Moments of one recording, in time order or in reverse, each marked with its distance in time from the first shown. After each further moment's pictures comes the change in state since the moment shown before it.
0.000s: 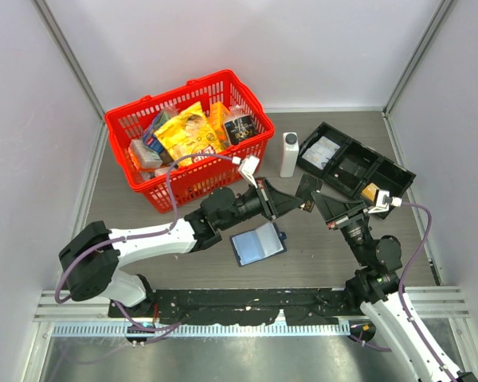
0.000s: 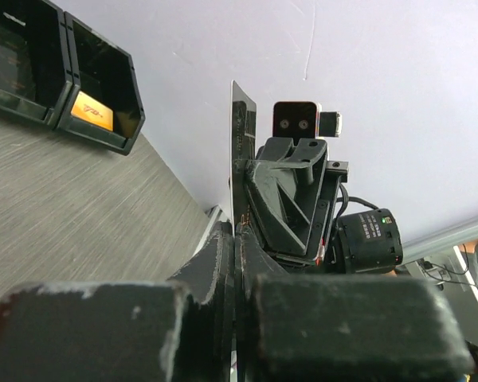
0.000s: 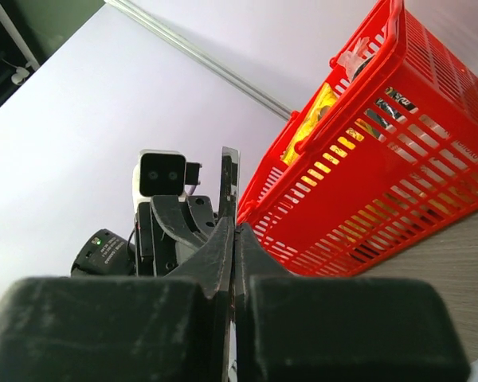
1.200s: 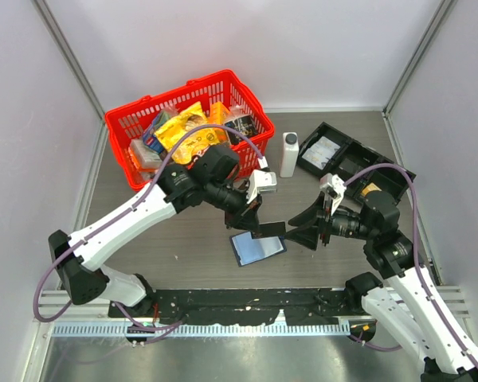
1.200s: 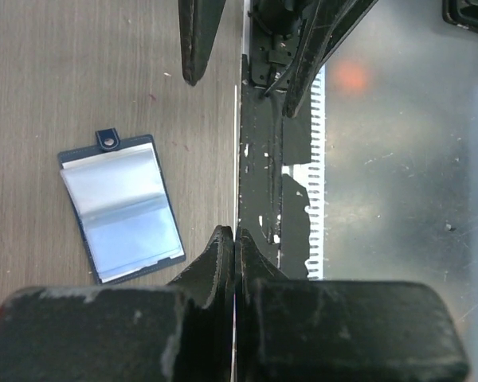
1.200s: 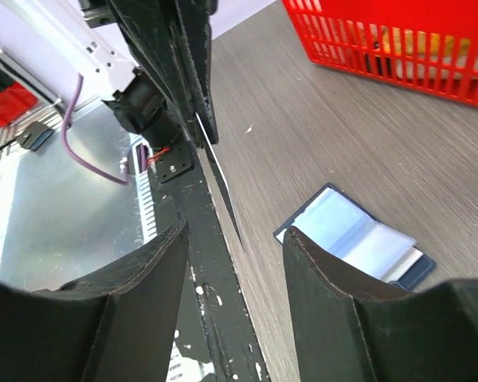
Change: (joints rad) left arm 0.156 -0.047 0.603 -1.561 0.581 1.146; right arm 0.000 0.350 0.500 -0.752 -0.770 -0.959
